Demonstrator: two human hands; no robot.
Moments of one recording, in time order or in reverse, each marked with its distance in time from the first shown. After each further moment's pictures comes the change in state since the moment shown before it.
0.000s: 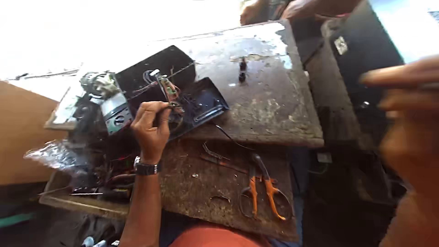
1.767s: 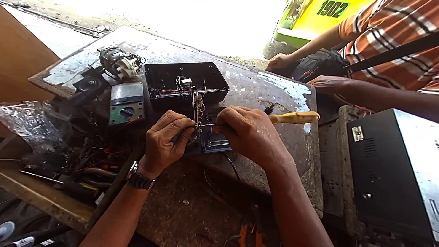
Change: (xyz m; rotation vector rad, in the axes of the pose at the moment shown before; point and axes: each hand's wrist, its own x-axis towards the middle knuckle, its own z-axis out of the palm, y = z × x) left_hand 0.011 0.002 0.006 -0.204 0.129 -0.011; right_hand 0.138 -0.043 0.190 0.084 -0.409 -0.546
